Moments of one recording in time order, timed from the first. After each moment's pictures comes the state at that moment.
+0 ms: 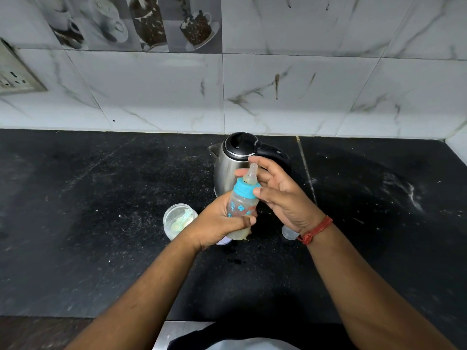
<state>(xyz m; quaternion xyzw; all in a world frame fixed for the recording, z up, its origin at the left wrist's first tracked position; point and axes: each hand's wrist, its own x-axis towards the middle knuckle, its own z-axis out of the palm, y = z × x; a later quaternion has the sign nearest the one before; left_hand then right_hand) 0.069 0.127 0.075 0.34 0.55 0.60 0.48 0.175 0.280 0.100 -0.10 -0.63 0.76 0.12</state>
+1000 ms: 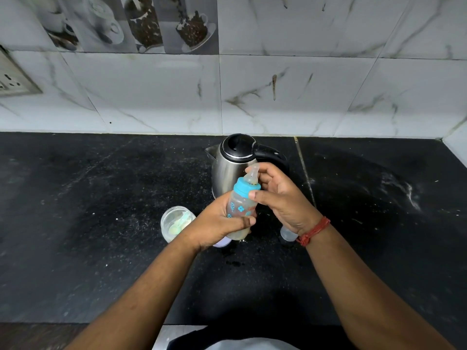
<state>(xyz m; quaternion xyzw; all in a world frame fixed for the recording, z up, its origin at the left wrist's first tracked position) 0.064 0.133 0.073 0.36 0.55 0.59 0.47 0.173 0.283 0.098 -0.12 -0.64 0.74 0.14</state>
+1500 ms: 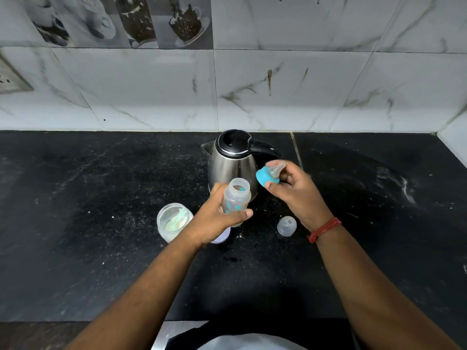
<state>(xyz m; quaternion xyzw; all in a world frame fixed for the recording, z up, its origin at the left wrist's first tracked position) 0.062 0.136 0.051 0.34 0.67 0.56 0.35 0.195 0.309 0.084 -0.22 -0.72 0.62 0.23</state>
